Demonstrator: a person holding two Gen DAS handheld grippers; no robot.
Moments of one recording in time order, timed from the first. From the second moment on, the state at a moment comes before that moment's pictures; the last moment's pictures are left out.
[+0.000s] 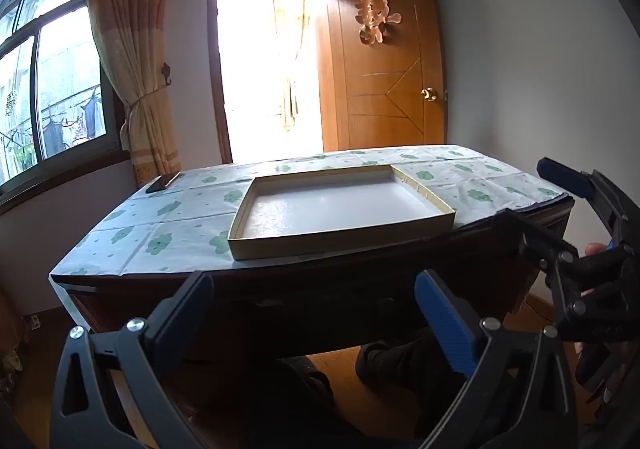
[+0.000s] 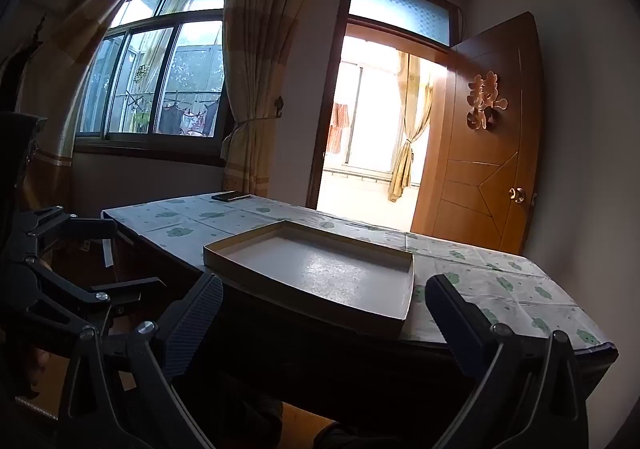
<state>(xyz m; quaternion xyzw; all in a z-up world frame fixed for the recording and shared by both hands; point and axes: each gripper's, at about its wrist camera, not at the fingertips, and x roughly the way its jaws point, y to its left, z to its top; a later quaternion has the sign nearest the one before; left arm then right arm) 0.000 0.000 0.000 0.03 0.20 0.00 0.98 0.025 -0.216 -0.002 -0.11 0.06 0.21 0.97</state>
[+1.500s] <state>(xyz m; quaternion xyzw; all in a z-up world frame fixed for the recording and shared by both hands) 0.002 0.004 -0.006 0.03 0.21 -0.01 0.98 0.026 -0.221 -0.012 -0.11 0.06 0.21 0.97</state>
